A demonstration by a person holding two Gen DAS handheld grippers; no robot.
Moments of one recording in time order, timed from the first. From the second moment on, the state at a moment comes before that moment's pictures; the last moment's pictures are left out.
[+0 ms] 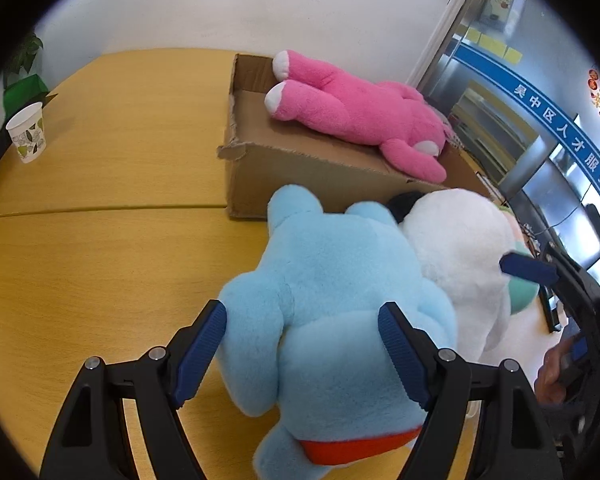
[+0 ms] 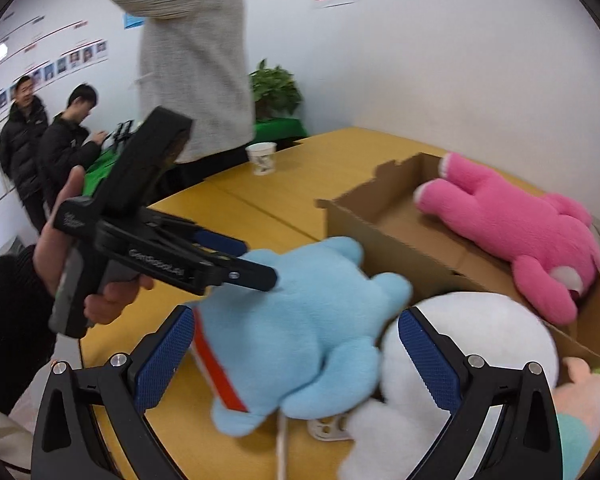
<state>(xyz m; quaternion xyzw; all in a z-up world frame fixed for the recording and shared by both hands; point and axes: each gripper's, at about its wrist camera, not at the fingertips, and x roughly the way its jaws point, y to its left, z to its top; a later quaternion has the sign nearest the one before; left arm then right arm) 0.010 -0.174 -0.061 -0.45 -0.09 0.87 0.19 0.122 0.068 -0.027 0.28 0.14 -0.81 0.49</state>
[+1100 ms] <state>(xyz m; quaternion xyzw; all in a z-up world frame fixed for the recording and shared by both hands) 0.024 -0.185 -0.063 -0.46 -0.10 0.87 0.16 0.139 0.033 -0.076 0.31 0.18 -0.80 0.48</state>
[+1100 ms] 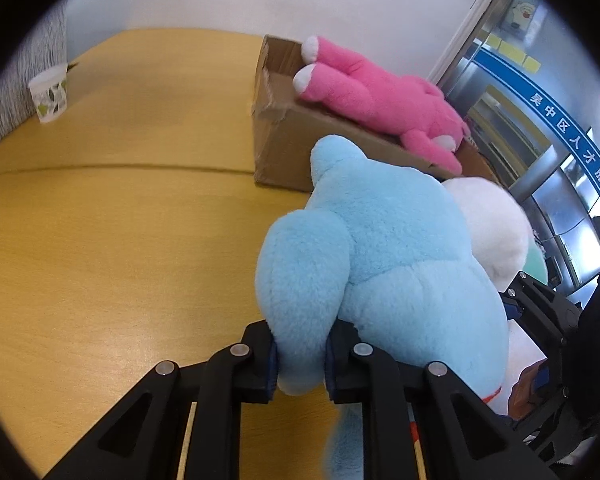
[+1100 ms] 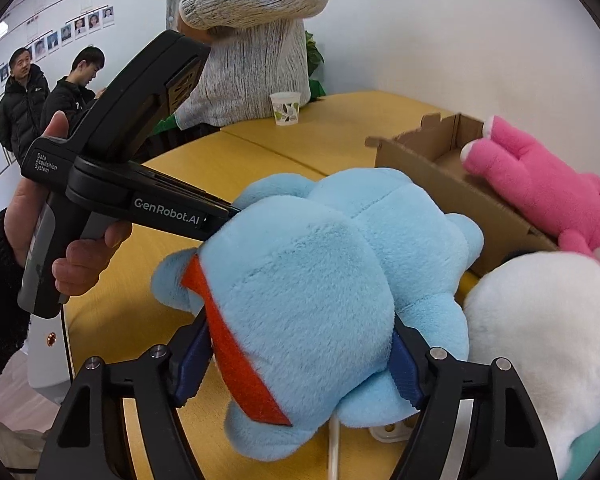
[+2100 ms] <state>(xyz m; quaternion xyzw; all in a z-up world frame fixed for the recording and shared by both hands) -0.105 -0.122 0.102 -0.32 -0.03 0.93 0.20 0.034 0.063 0.088 0.14 0.21 -0.86 0.44</state>
